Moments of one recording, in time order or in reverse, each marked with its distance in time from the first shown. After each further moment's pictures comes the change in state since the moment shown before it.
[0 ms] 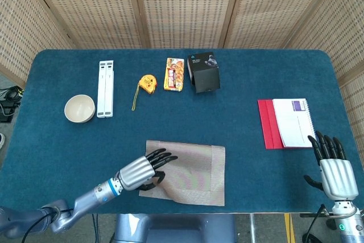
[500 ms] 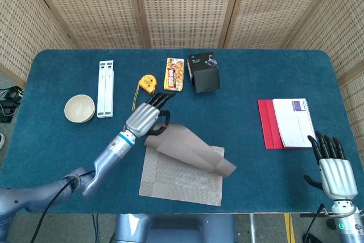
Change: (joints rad) left arm -0.188 -0.021 -0.383 0.046 -0.439 -0.291 0.114; right arm 0.004 -0.004 0.004 0.005 0.013 -0.010 -0.007
